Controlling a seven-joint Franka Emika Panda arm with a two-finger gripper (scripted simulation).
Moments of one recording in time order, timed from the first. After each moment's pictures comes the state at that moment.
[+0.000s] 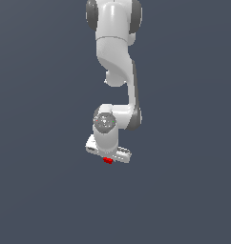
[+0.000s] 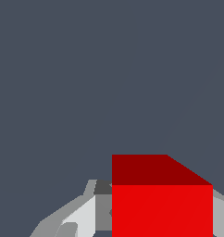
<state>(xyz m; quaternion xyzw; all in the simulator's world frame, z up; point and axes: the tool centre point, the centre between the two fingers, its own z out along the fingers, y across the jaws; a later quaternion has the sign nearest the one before) 0.062 -0.033 0.020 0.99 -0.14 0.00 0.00</state>
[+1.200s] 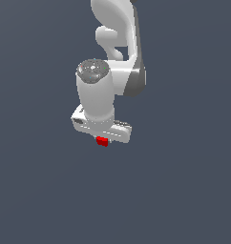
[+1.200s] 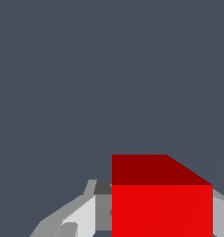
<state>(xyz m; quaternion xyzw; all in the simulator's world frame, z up) 0.052 -0.047 0.185 0.99 -0.14 0.00 0.00</state>
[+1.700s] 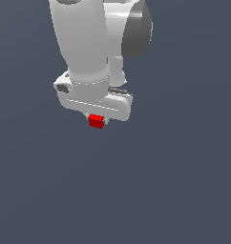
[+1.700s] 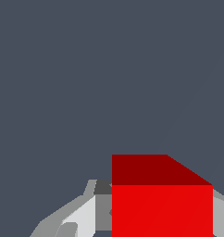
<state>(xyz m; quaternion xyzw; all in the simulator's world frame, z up) 0.047 -0.058 0.300 0.99 -0.14 0.00 0.00</state>
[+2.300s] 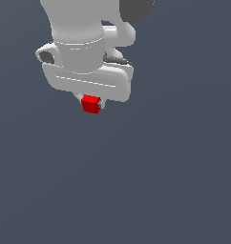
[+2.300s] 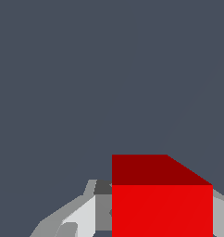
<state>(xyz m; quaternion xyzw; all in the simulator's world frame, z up) 0.047 -0.064 0.369 0.99 -0.14 0.00 0.00</state>
